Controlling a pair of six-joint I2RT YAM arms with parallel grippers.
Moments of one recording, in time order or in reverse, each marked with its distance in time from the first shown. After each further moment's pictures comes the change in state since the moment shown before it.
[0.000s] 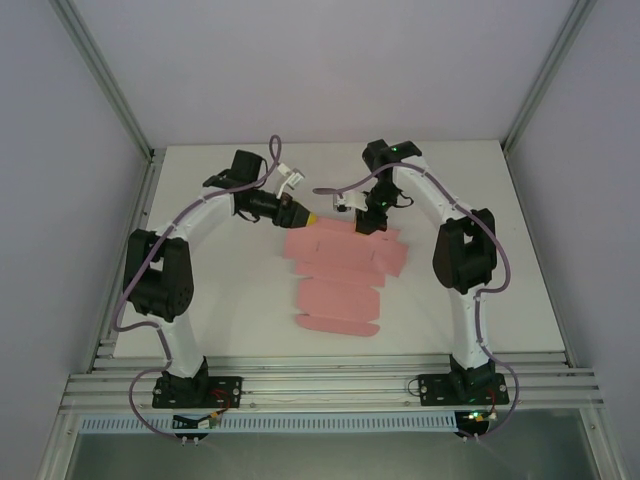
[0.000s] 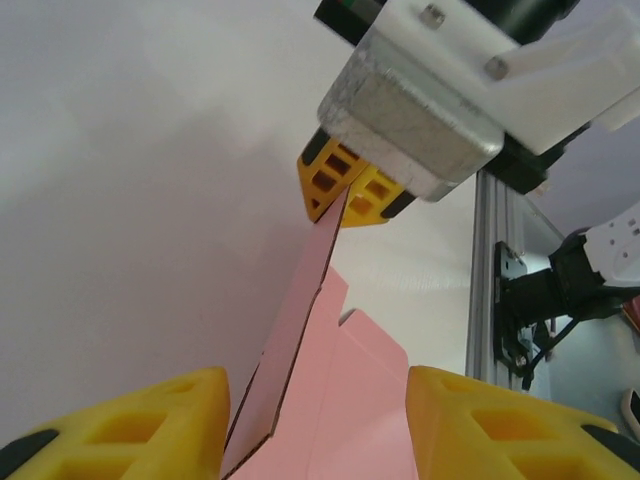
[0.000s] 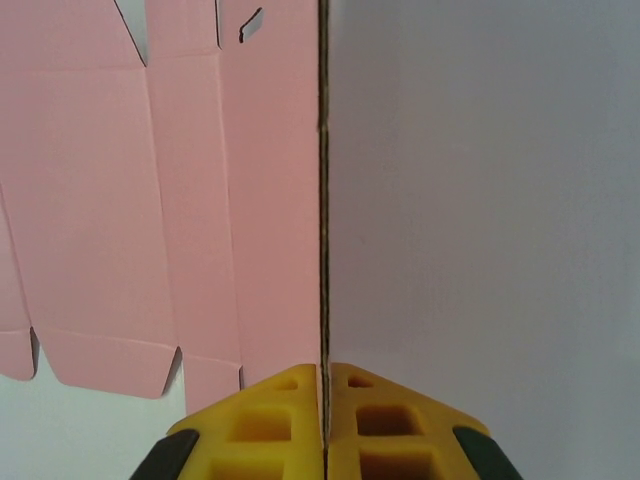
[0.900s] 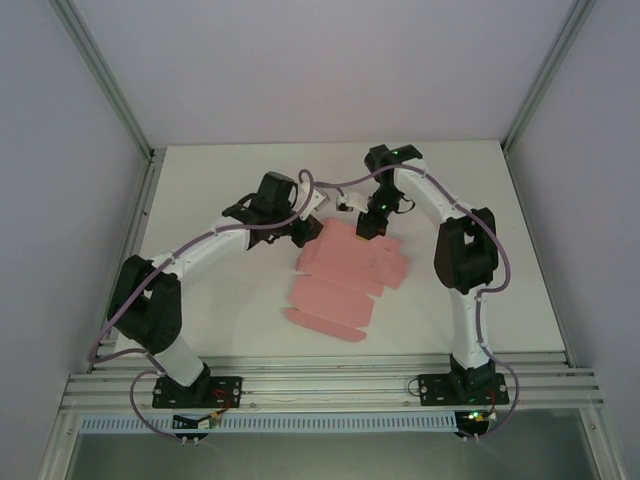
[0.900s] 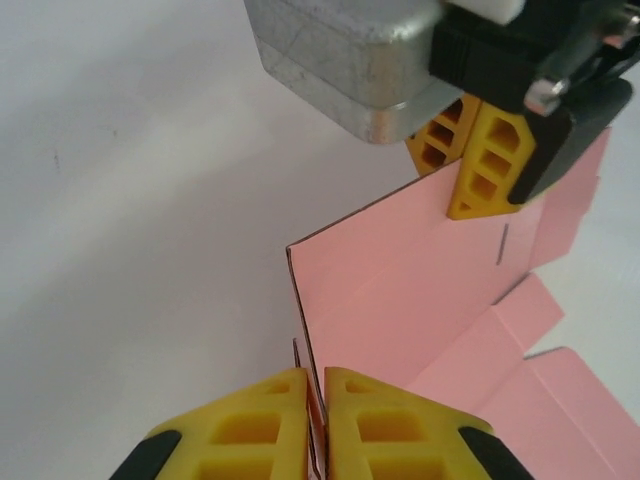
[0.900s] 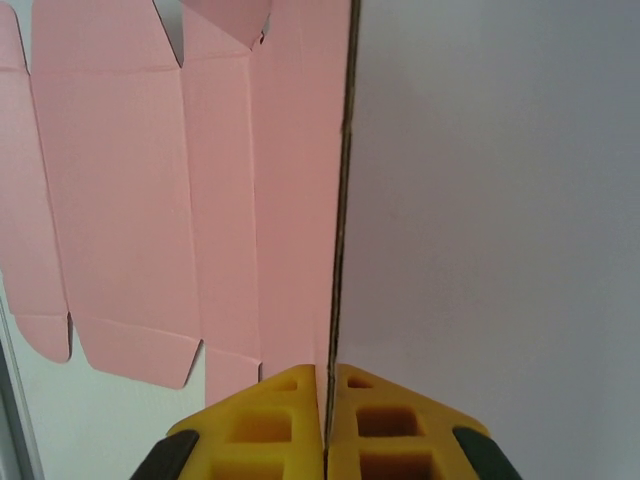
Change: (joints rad) left arm -0.256 -0.198 -0.209 0.243 -0.665 -0.064; right arm -0.008 -0.009 -0.064 0.006 -0.015 0.195
